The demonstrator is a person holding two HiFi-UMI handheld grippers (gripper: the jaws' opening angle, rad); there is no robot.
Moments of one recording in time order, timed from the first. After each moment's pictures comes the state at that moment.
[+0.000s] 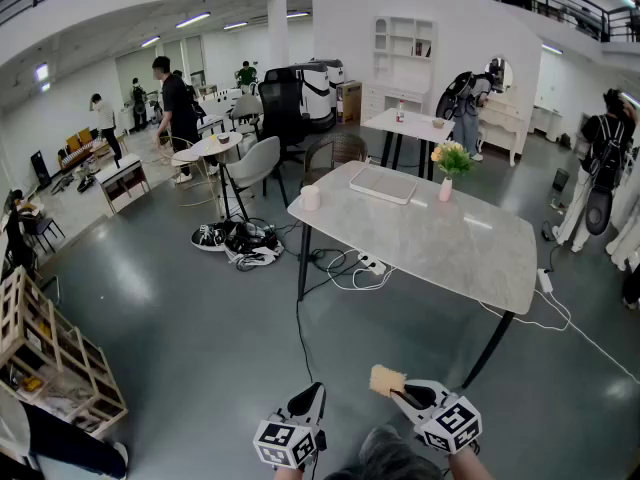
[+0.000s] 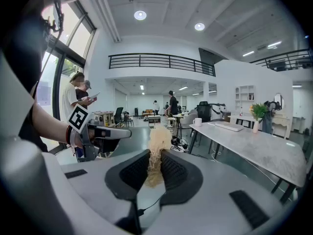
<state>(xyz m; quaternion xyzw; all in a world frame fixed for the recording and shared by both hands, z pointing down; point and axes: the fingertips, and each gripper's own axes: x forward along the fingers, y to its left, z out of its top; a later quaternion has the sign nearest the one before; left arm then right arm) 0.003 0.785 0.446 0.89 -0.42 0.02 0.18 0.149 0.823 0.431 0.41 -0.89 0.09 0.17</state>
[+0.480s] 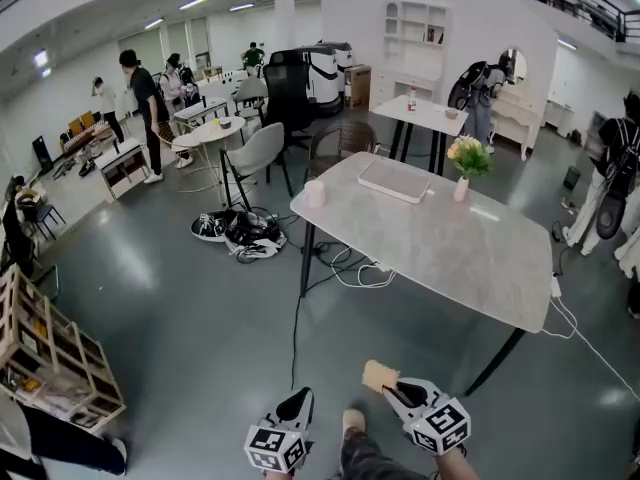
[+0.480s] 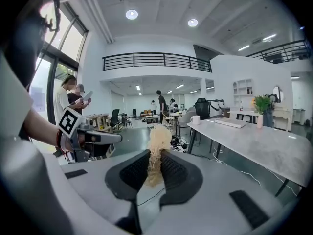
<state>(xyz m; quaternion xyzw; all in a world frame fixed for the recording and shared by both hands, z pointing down) -0.022 0.716 0.472 0.87 -0.46 0.06 0.19 0.137 0.728 0.453 0.41 -0.89 0.11 0.16</state>
